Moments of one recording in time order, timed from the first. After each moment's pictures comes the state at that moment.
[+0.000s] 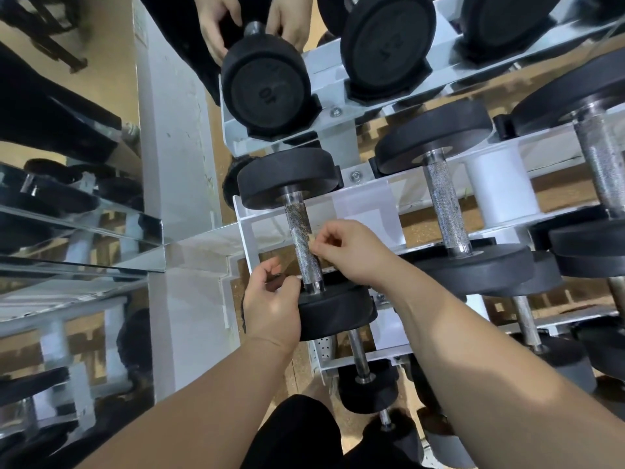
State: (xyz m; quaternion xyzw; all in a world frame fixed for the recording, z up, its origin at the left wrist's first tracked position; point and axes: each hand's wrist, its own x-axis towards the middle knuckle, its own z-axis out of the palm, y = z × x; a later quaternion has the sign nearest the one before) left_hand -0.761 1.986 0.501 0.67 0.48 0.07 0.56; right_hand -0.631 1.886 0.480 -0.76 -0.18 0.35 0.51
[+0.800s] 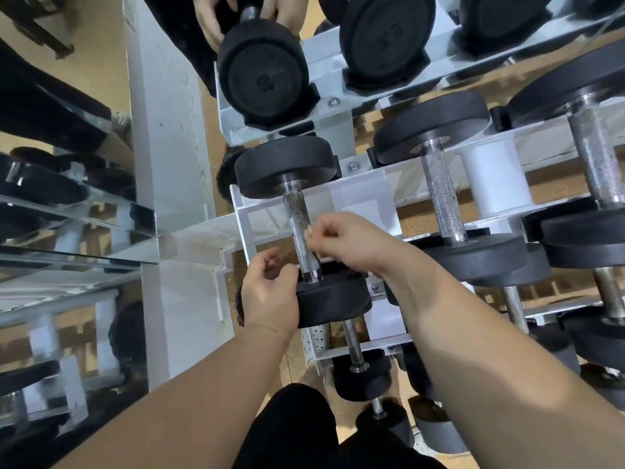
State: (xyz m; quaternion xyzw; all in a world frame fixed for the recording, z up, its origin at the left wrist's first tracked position) left_hand -0.760 1.986 0.504 0.66 0.49 0.05 0.56; right_hand -0.630 1.887 0.486 -0.74 -0.19 0.41 0.50
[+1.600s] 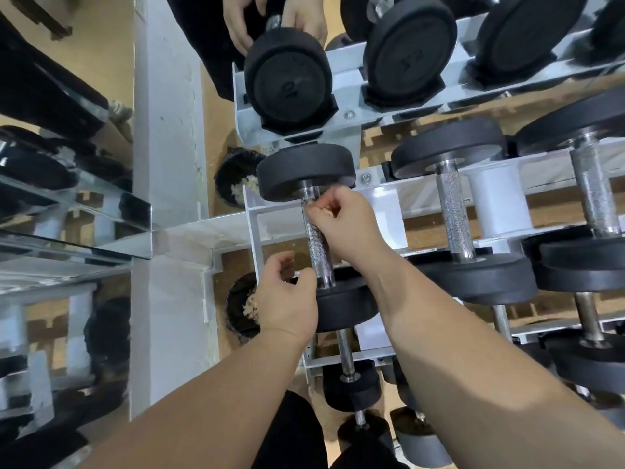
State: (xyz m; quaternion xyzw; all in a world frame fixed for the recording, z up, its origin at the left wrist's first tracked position) left_hand -0.757 1.984 0.512 0.68 0.50 0.04 0.53; right_hand -0.626 1.930 0.501 -0.81 -0.11 0.21 0.54
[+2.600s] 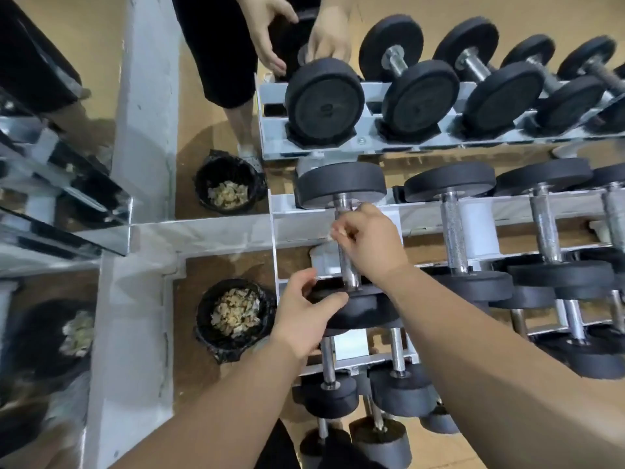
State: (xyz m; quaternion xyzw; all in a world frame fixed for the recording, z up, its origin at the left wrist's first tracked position) left_hand -0.800 2.030 0.506 0.60 0.38 -0.11 0.70; right_hand -0.645 1.940 0.506 -0.92 -0.29 0.06 0.27
